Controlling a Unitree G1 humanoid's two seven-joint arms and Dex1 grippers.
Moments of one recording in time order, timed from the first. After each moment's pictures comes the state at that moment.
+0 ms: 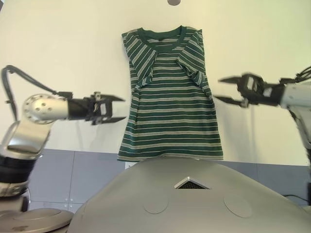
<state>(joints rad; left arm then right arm) 0.33 1.11 -0.02 -0.38 -0.10 -0.14 -1.24 0.21 -1.04 0.01 -0.34 0.19 0.12 1.21</state>
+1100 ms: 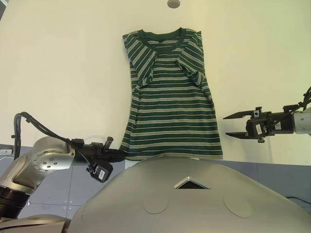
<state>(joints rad) 0.62 1.06 -0.12 -0.36 0.13 -0.68 -1.04 0.36 -1.08 0.04 -0.24 0.15 -0.30 1.28</state>
